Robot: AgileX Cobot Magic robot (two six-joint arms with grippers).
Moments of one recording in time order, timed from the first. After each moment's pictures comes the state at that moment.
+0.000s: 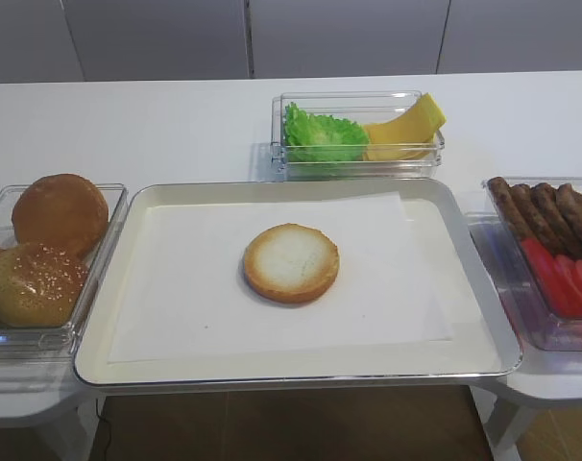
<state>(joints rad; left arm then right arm) 0.05 -0.02 -0.49 -0.01 1.18 -0.02 0.12 -0.02 -0.49 0.03 1.13 0.00</state>
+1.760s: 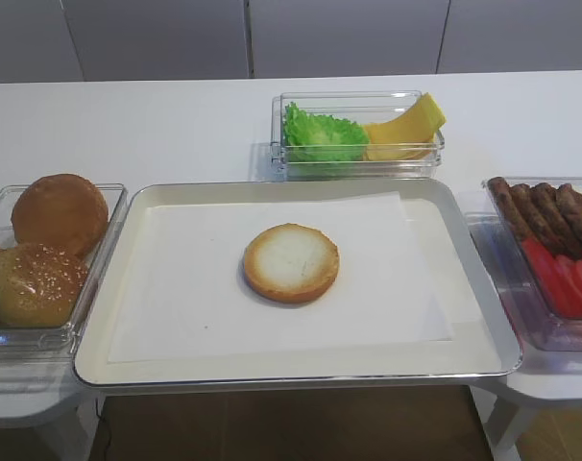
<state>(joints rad) 0.05 -0.02 -0.49 -0.01 1.18 -0.02 0.12 0.01 -0.51 0.09 1.12 0.00</state>
